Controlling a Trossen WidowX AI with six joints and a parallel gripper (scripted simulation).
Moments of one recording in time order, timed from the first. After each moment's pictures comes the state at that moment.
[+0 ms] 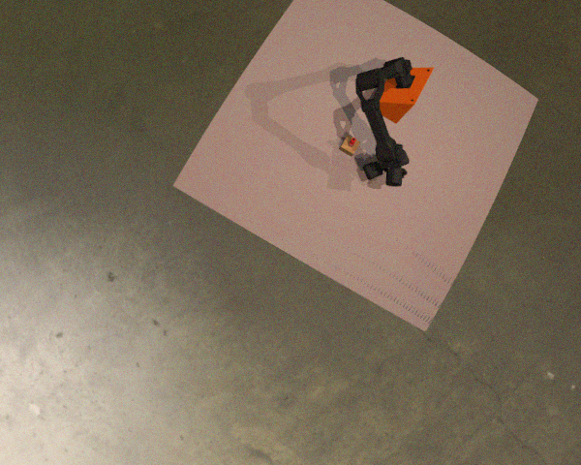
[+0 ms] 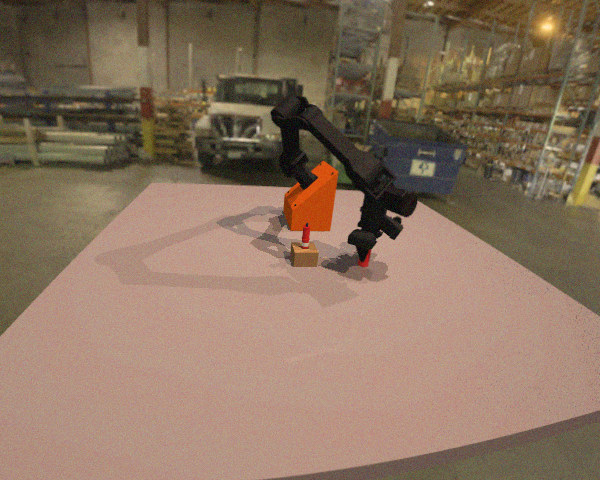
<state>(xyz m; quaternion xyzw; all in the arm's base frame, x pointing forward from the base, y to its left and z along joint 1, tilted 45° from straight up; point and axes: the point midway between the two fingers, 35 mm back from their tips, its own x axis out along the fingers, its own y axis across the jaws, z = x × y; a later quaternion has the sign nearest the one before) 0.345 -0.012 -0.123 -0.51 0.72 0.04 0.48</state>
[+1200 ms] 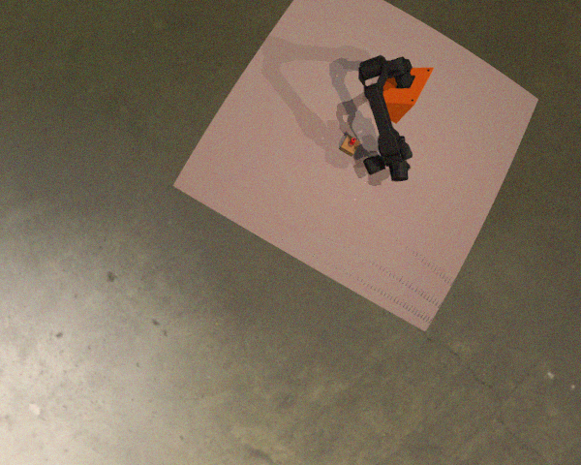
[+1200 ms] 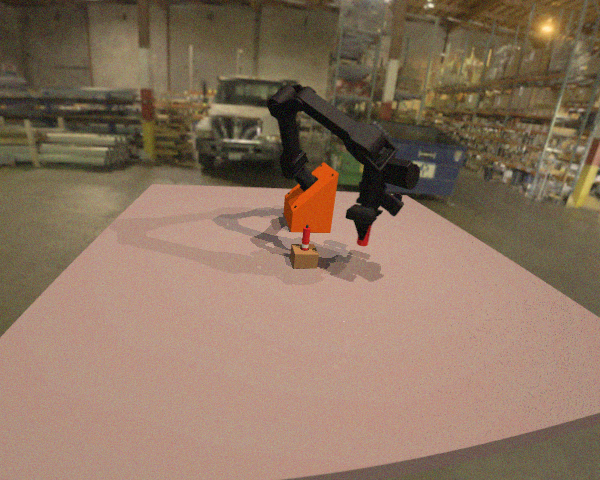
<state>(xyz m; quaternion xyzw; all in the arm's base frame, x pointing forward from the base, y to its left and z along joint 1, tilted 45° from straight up) 0.349 0.024 -0.063 -0.51 0.71 0.04 0.48</state>
